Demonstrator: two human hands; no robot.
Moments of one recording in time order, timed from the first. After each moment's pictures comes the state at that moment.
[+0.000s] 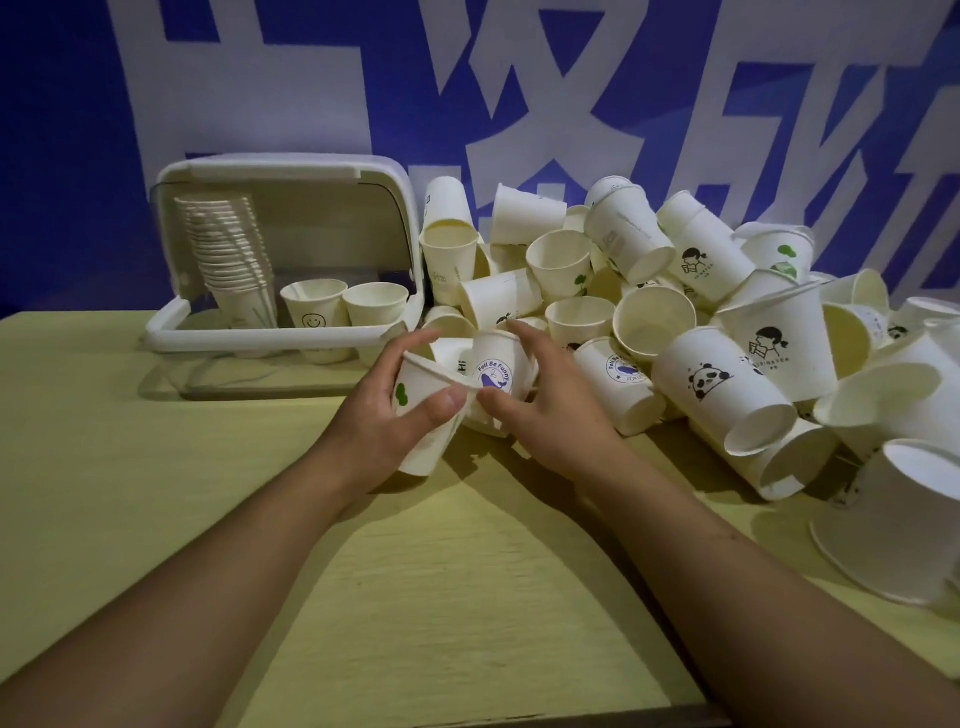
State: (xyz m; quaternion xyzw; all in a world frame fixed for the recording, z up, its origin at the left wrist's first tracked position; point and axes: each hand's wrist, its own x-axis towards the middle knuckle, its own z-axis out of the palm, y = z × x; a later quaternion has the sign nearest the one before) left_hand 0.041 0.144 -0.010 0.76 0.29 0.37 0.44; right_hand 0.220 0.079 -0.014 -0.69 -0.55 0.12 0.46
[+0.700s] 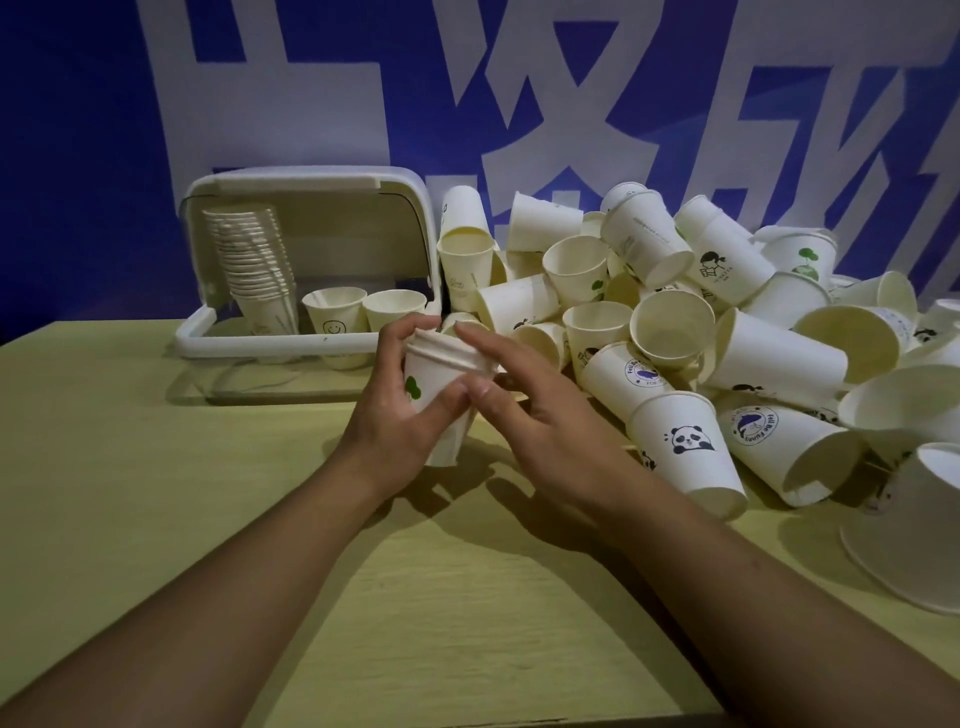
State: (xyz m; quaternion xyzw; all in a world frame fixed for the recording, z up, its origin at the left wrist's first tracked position) left_hand 0.042 0.146 -0.015 0.75 0.26 0.45 0.40; right_hand 0.190 0.058 0.000 -0.53 -0.68 0.15 0.49
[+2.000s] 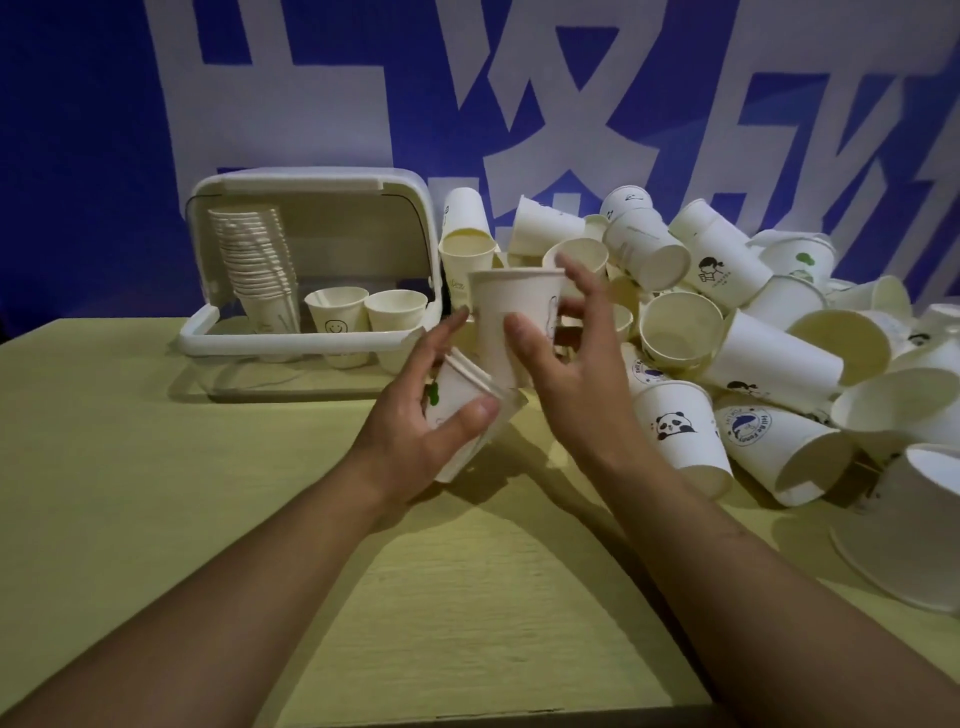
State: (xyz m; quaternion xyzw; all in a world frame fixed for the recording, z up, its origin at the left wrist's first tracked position) left_hand 0.045 0.139 -0.018 0.78 0.23 0.42 0.41; right_hand 0.202 0.072 0.010 -0.53 -0.53 0.09 0.66
